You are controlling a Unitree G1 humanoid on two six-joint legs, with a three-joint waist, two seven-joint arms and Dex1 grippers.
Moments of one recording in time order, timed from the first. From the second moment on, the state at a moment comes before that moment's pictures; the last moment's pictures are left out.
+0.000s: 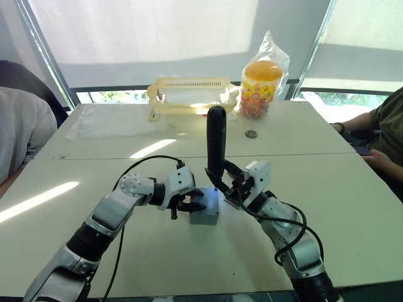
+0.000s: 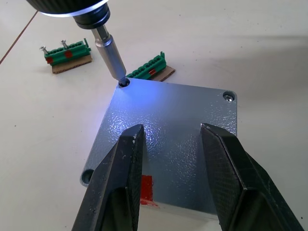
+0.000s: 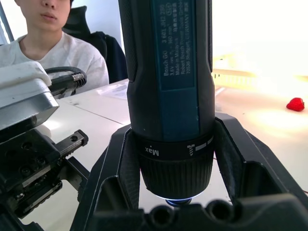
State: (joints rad) left arm -0.54 0.58 -0.37 -0.10 -0.20 0.49 -1.05; right arm -0.18 -0.21 0.17 -0.26 0.22 0.17 0.45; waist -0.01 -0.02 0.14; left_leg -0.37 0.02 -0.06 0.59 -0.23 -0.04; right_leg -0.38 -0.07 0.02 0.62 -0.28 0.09
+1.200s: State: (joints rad) left arm -0.50 0.71 -0.12 -0.46 -0.52 0.89 -1.02; right arm -0.55 -1.14 -0.27 0.01 1.49 1.61 0.15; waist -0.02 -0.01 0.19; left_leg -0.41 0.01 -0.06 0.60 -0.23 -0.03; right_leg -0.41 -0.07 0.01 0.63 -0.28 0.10
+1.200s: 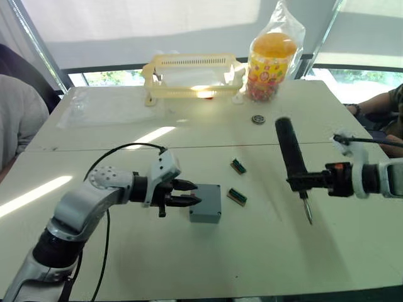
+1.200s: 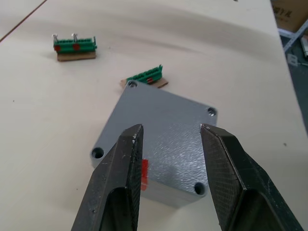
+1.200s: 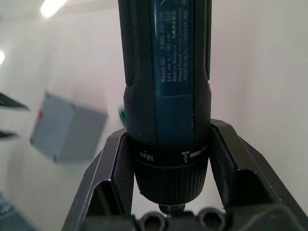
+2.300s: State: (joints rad) left arm -0.39 0.77 -0.10 -0.28 -0.49 0.79 -0.90; right arm -0.67 -1.04 0.02 0.09 0.90 1.34 0.37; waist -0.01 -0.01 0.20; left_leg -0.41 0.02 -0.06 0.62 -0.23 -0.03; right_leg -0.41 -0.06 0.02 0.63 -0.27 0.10
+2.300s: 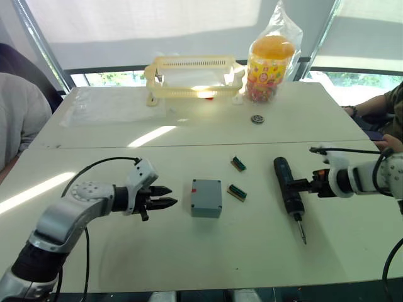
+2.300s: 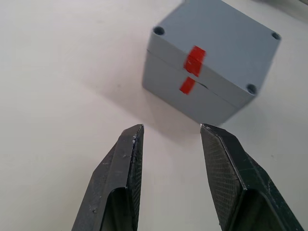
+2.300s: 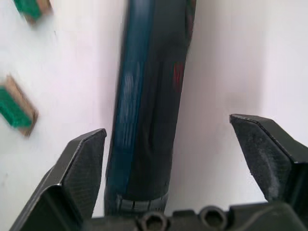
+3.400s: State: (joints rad) left arm -0.61 0.51 -0.30 0.13 -0.14 0.51 -0.90; right arm -0.29 -0.65 0.23 -0.55 0.72 1.03 0.54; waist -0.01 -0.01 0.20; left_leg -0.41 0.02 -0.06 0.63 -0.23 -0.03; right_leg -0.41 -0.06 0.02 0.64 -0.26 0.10
